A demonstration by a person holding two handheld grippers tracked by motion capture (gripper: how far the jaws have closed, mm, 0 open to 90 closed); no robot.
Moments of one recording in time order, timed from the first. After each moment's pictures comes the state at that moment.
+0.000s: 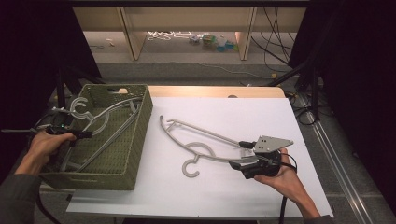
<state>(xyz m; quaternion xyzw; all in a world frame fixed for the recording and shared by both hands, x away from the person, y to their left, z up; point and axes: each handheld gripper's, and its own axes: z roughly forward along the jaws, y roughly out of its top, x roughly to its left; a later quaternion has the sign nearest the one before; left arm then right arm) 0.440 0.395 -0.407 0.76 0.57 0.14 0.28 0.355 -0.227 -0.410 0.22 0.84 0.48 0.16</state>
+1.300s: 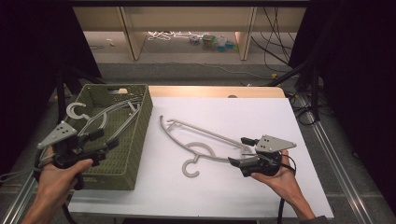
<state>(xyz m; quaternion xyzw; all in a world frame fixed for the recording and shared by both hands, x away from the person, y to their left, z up) 0.309 0.264 -0.344 0.69 0.43 0.22 0.53 0.354 -0.227 -0.412 0.24 0.81 0.51 0.18</state>
